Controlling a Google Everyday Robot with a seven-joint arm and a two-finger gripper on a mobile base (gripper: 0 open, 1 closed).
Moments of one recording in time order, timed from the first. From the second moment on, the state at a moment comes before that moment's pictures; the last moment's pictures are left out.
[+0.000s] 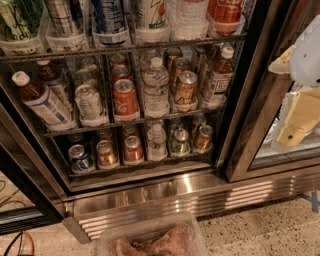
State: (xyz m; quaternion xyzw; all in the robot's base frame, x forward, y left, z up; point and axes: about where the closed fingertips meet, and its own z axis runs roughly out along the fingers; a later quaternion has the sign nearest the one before) arm 0.438 -0.217 0.976 -0.60 0.78 -0.03 0.16
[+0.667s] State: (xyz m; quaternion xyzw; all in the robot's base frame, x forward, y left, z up) arm 0.435 -0.197 0.962 -0.61 0.78 0.00 0.17
